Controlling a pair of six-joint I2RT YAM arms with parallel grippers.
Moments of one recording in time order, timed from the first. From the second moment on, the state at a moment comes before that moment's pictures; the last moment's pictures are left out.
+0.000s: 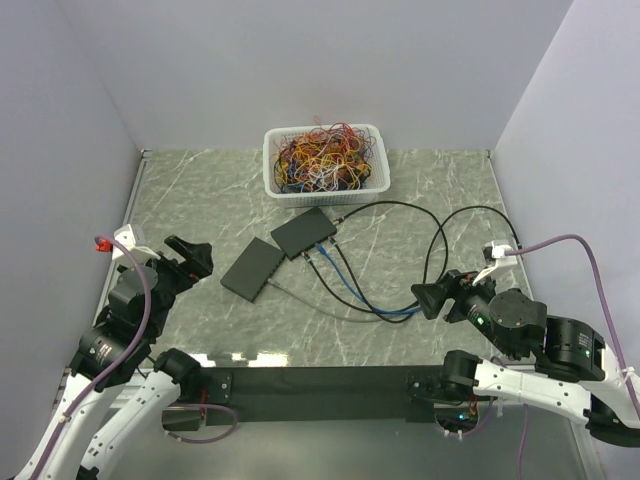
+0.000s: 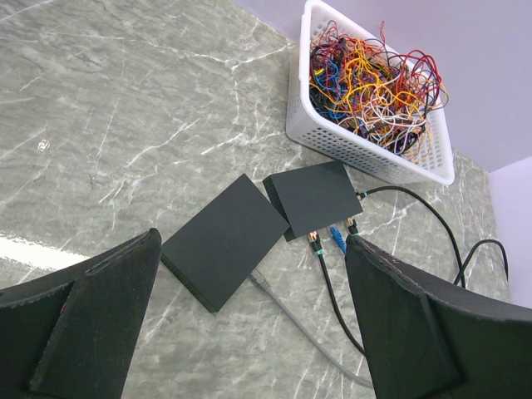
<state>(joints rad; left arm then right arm) -0.48 0.40 0.81 -0.68 -0.47 -0.70 1.18 0.39 0.96 -0.99 0.65 0.69</state>
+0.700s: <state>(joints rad) -0.48 0.40 0.81 -0.68 -0.47 -0.70 1.18 0.38 0.94 -0.98 0.65 0.69</state>
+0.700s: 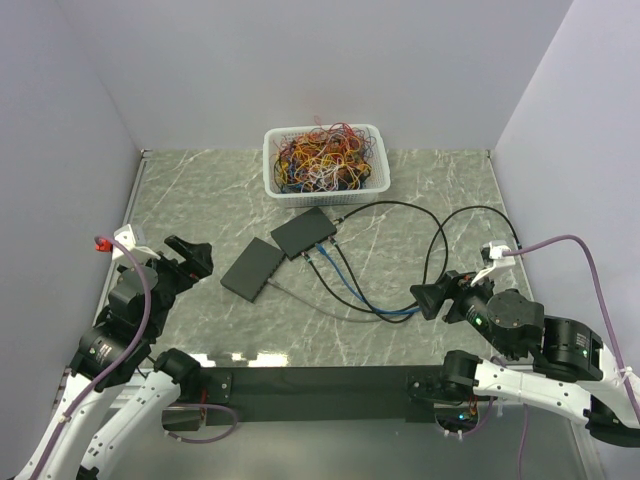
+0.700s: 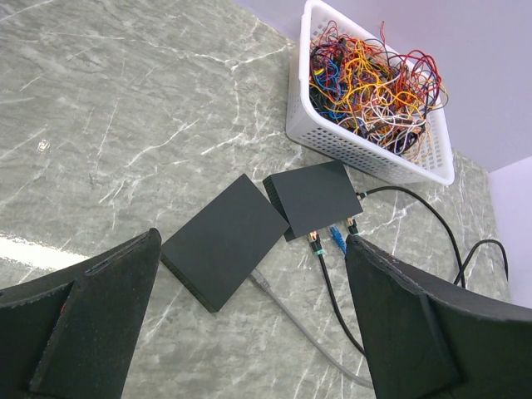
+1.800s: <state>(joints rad) -0.48 0.40 0.81 -0.68 -0.47 -0.70 1.18 0.38 0.94 -0.97 0.64 0.69</state>
